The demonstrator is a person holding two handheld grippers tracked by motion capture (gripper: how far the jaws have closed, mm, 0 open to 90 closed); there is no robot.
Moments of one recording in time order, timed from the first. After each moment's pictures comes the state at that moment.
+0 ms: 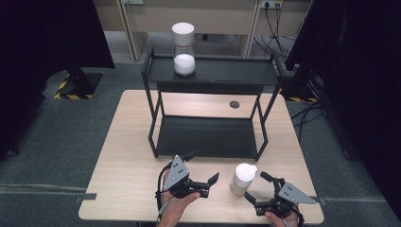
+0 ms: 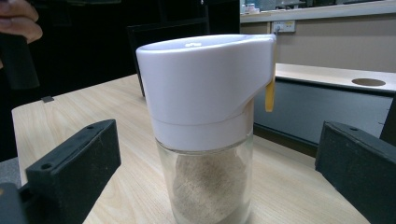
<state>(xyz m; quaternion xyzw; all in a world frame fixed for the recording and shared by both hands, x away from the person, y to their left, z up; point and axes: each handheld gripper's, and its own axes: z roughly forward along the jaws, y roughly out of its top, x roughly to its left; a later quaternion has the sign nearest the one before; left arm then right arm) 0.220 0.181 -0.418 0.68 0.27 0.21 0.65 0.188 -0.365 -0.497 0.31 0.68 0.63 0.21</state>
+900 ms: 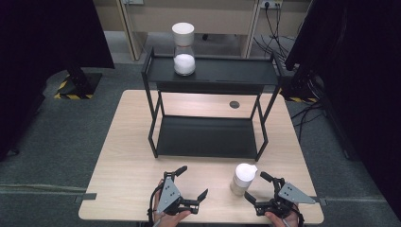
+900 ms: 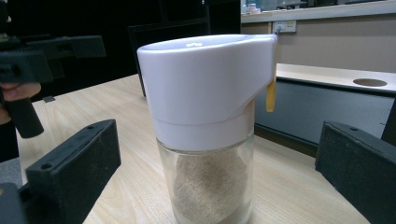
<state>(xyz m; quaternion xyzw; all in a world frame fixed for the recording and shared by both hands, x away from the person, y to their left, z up) 0.188 0.203 -0.484 0.68 0.24 0.27 0.63 0.189 -0.366 -0.497 0.31 0.68 0.63 0.20</state>
